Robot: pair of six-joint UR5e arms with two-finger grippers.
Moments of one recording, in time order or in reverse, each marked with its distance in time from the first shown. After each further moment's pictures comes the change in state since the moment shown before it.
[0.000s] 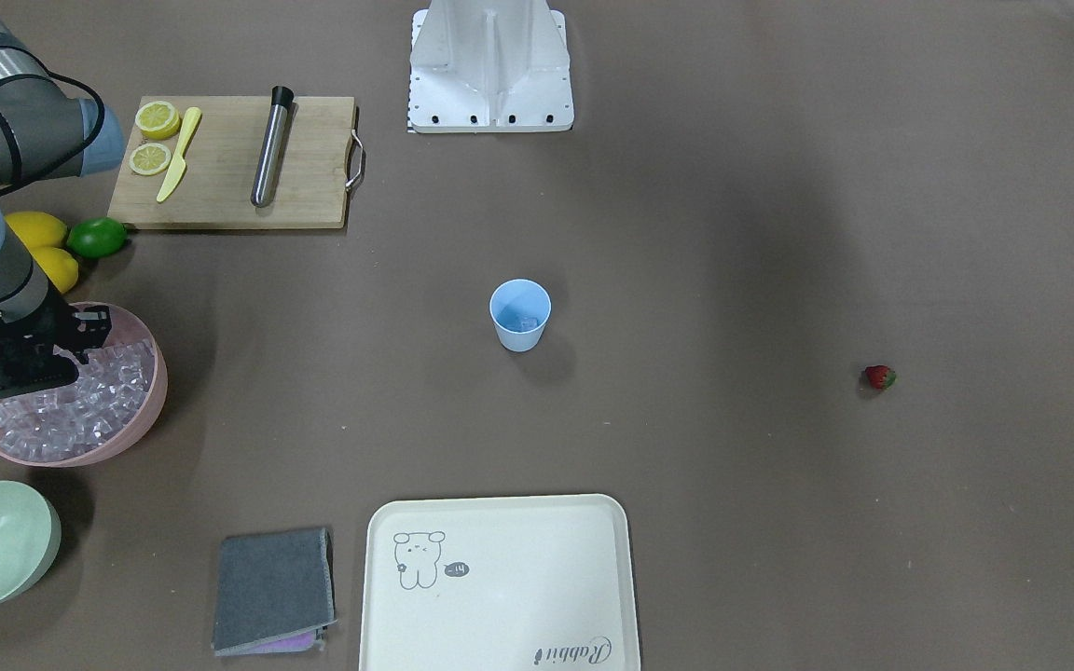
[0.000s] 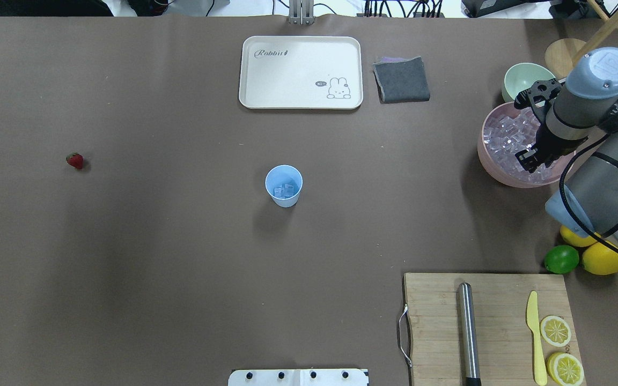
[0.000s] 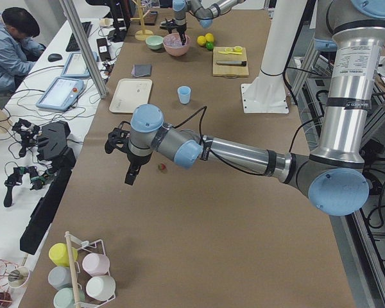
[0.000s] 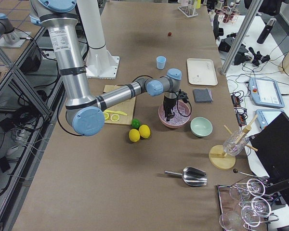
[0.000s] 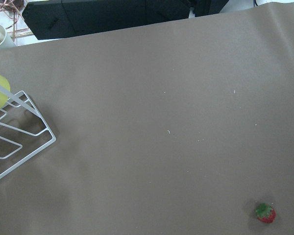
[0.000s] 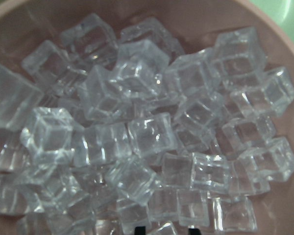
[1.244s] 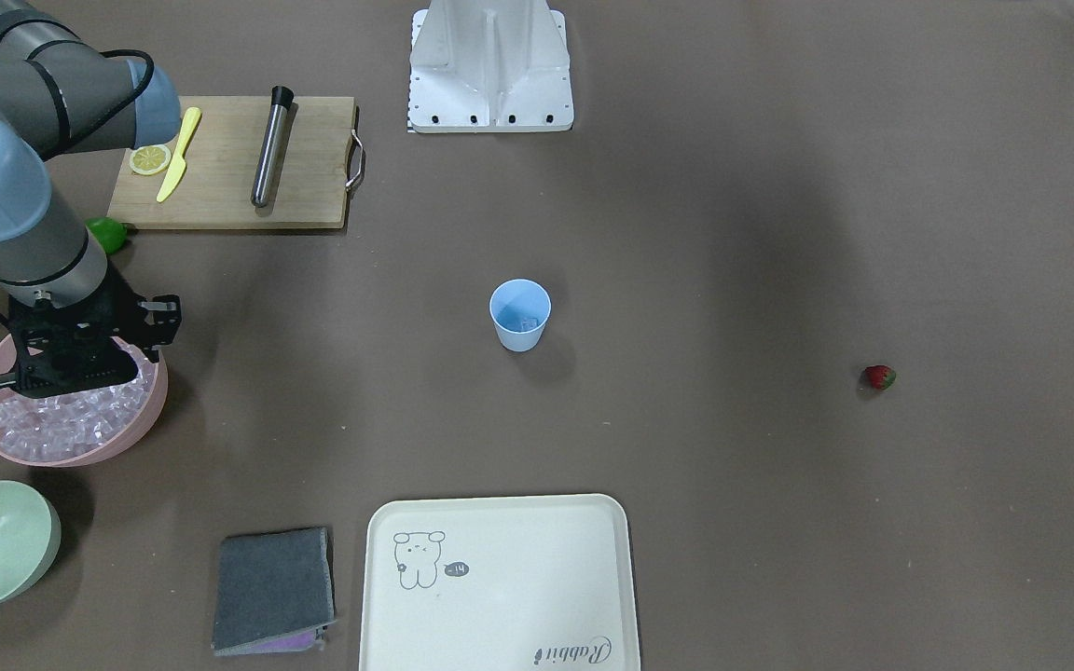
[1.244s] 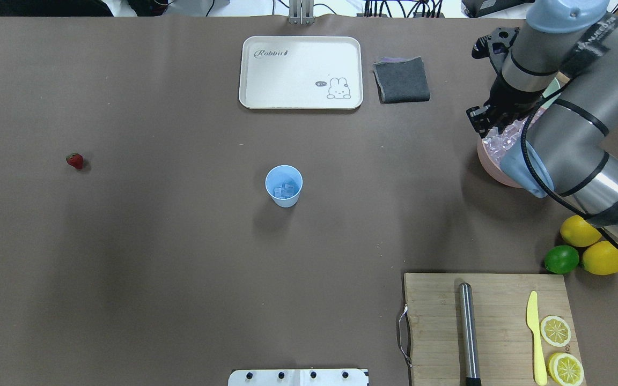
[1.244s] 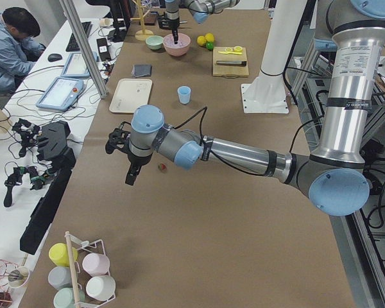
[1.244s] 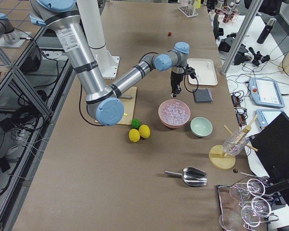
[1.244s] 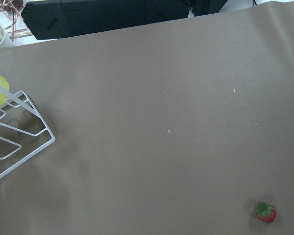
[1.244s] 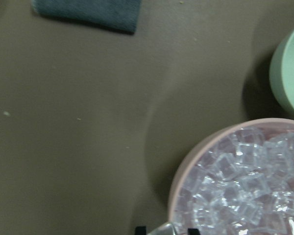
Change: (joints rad) left arm 0.003 0.002 0.000 -0.005 0.000 -0.001; right arm 0.007 0.263 0.061 -0.222 0.085 0.138
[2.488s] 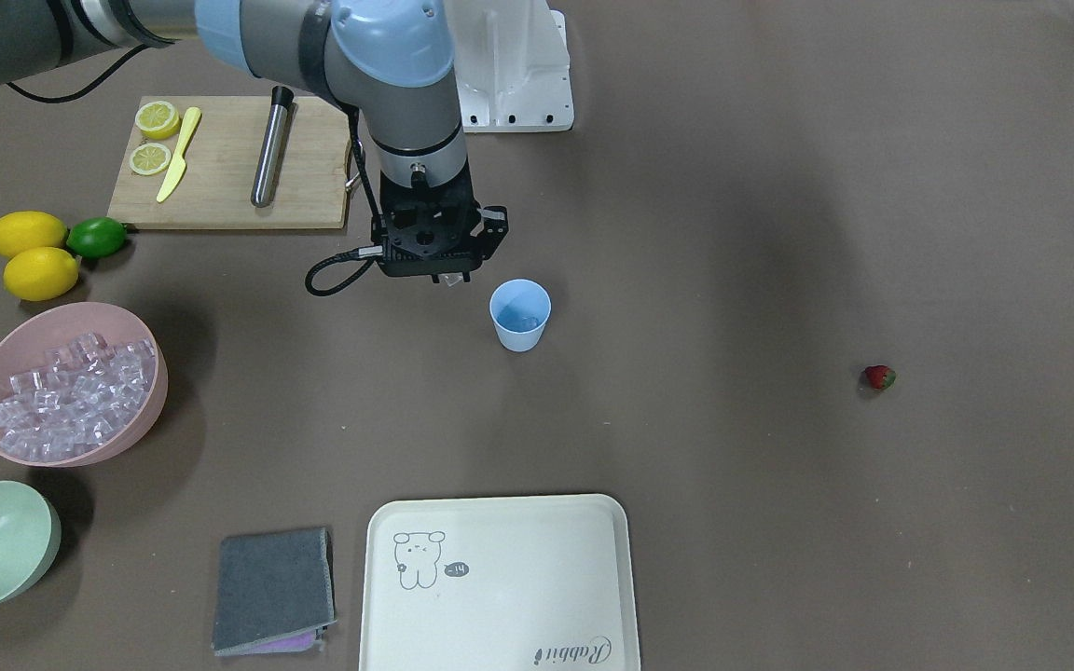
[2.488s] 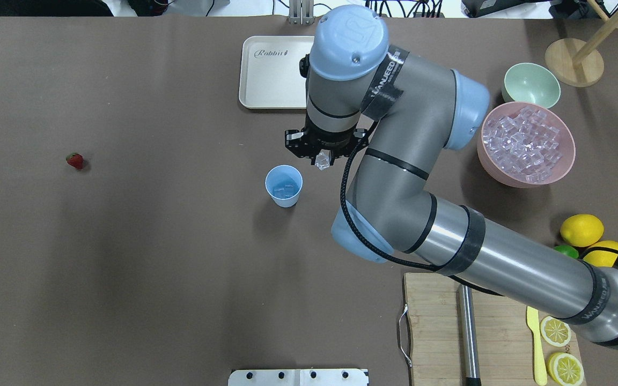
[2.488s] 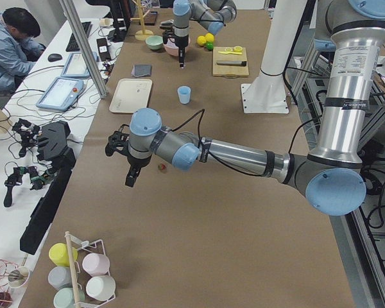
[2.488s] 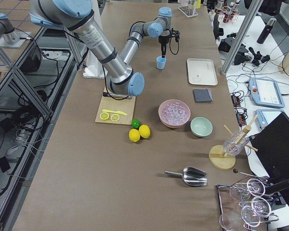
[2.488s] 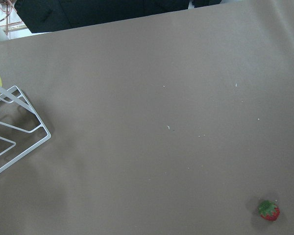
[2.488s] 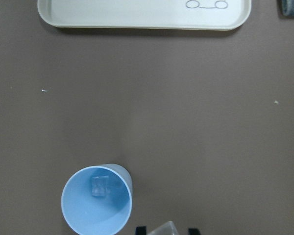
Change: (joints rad) left arm 0.016 -0.009 0.030 -0.008 0.002 0.001; right arm -0.320 0.371 -0.091 0.059 -0.134 0.562
